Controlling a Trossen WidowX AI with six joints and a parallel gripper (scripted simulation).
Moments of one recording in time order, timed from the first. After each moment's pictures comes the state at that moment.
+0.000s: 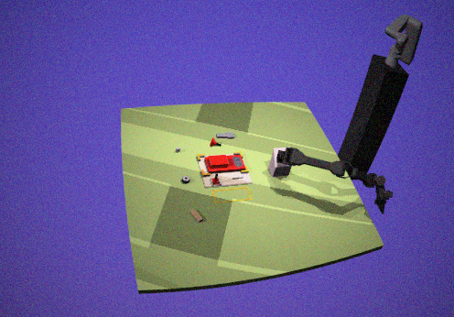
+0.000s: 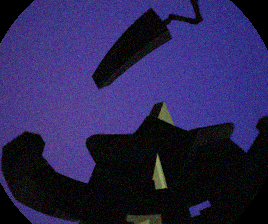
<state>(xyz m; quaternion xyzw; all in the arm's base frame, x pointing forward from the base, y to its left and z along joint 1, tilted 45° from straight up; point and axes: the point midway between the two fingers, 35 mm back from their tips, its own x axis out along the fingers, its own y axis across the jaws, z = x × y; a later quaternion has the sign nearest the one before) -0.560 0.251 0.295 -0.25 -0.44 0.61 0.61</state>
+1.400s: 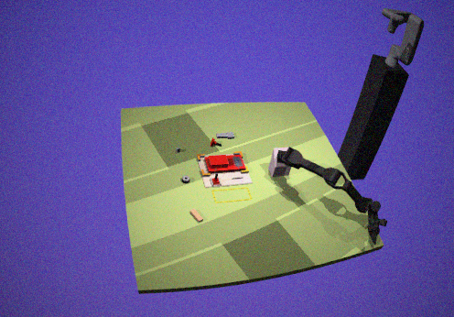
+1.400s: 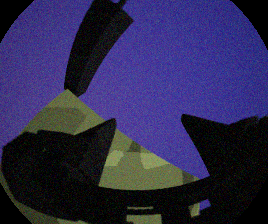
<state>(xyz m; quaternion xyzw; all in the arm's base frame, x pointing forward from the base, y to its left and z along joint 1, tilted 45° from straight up) -0.406 0.396 0.437 -0.15 -0.39 0.59 0.69</state>
